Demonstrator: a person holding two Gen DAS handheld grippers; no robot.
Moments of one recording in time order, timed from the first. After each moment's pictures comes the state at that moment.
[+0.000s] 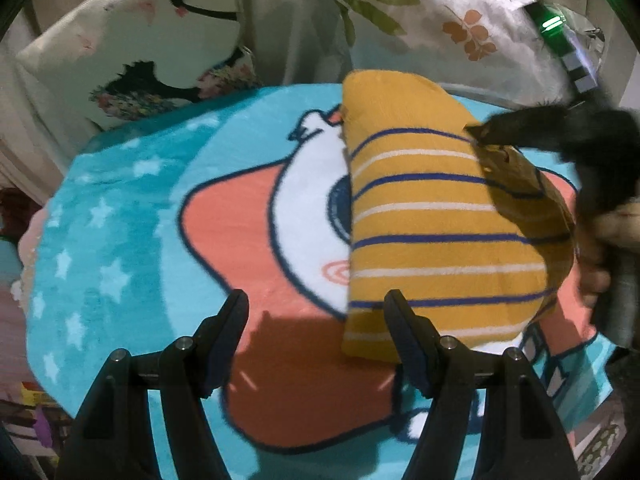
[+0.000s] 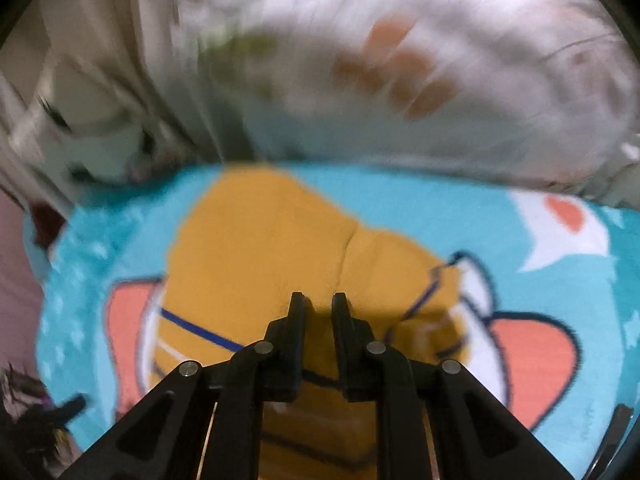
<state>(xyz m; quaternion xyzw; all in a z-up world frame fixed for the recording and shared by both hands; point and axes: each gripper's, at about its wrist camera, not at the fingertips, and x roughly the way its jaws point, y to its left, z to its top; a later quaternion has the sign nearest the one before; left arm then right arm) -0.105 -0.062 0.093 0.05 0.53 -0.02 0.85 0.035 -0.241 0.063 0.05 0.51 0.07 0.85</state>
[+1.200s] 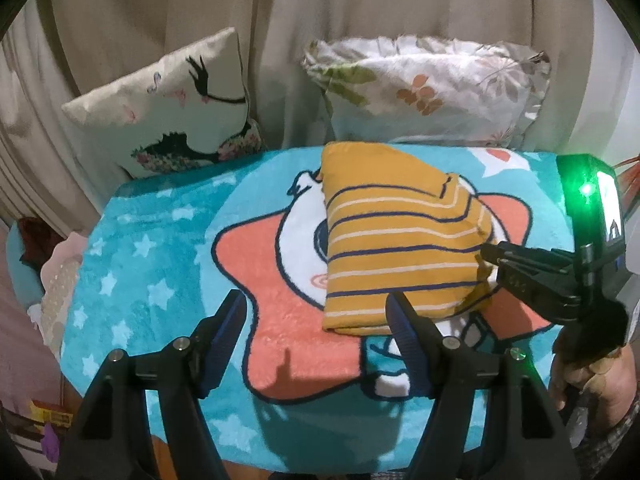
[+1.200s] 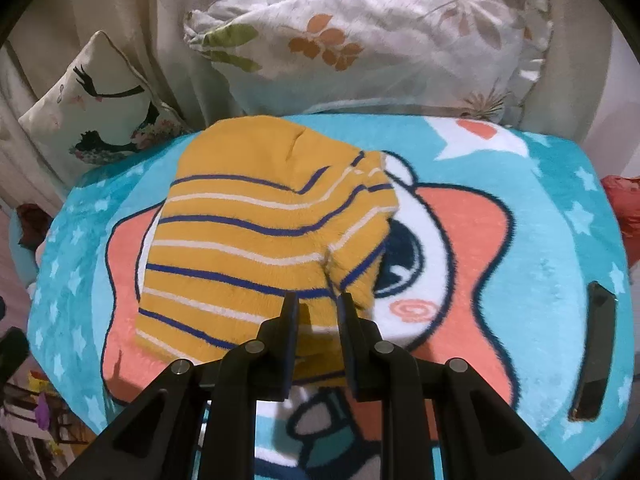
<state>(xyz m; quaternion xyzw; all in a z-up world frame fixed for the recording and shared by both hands) -0.174 -0.086 0.187 0.08 0.45 -0.03 0.89 -0.113 -0.265 0.090 0.07 0.49 0.01 0.87</state>
